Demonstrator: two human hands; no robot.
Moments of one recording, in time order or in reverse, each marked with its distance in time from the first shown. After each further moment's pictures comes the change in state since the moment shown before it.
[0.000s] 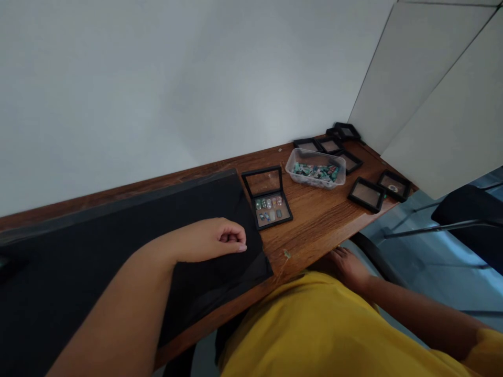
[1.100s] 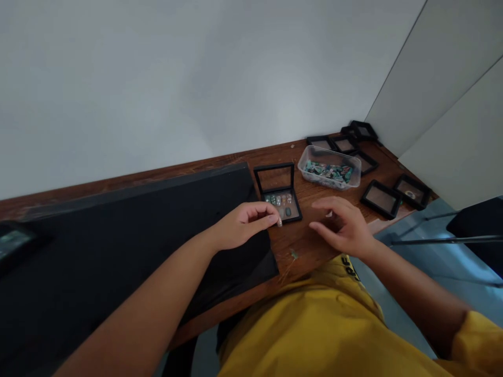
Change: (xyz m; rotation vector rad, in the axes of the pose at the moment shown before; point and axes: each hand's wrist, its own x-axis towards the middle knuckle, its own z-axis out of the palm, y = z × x) left_hand 0.032 0.019 0.024 -0.415 0.345 0.306; right_hand 0.085 -0.059 -0.129 0.323 0.663 -0.378
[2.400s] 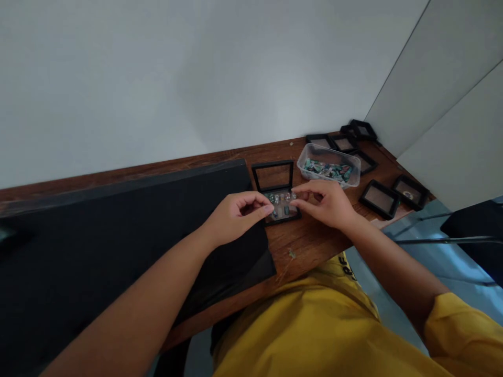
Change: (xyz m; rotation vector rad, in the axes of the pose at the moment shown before) left_hand 0.001 -0.004 0.003 0.103 0.355 0.039; right_hand 0.053 0.018 0.024 0.133 -0.072 0.028
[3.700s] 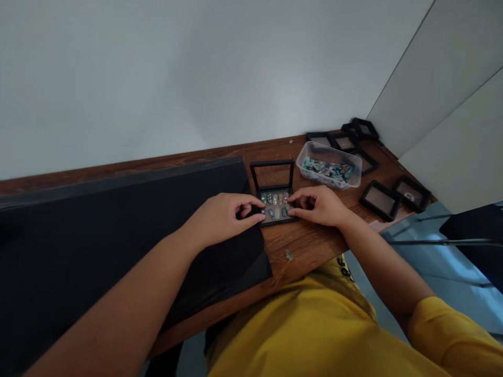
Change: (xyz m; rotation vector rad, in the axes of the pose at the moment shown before) left_hand 0.000 -0.014 -0.016 0.408 -0.089 -0.087; right_hand -0.001 0.029 0.007 0.064 -0.297 0.227
